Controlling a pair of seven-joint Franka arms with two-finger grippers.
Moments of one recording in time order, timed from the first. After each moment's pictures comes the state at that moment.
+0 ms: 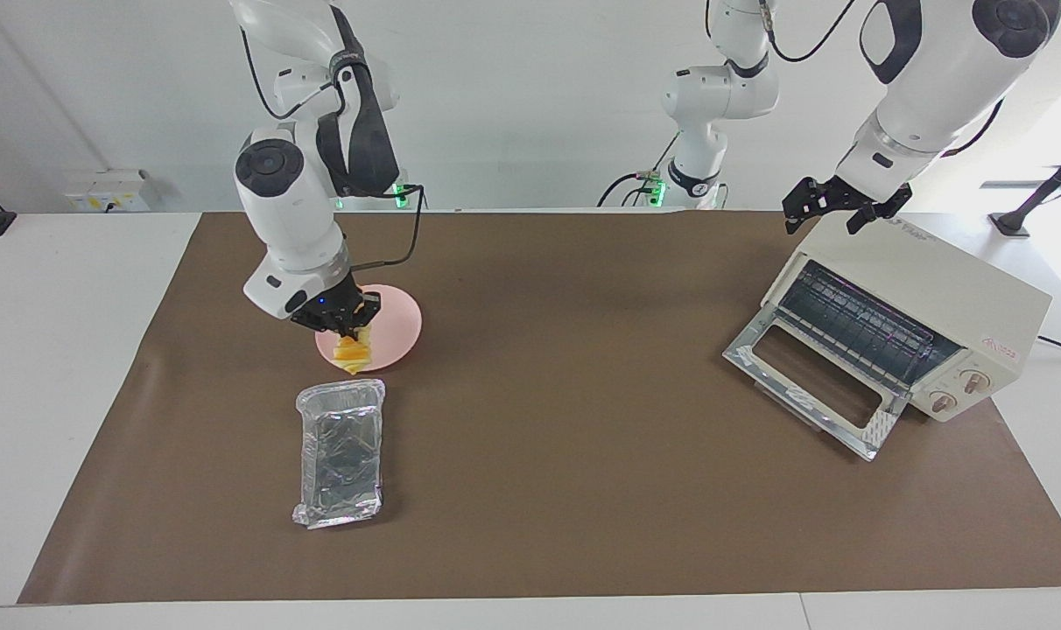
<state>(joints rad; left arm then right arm) -0.05 -0.02 -0.04 -1.63 0.00 1.44 0.00 0.15 0.06 0.02 -1.97 -0.02 2.01 0.04</state>
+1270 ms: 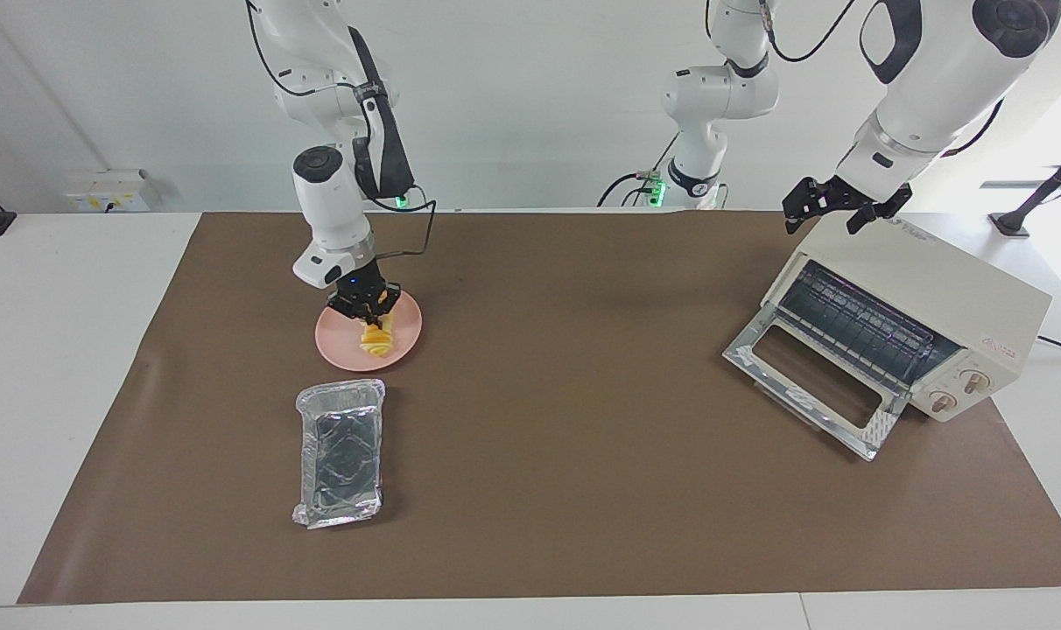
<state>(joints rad) -0.05 -0.02 -0.04 -1.63 0.00 1.44 0.00 0.18 -0.09 0.02 -2.55 0.01 2.61 0.05</state>
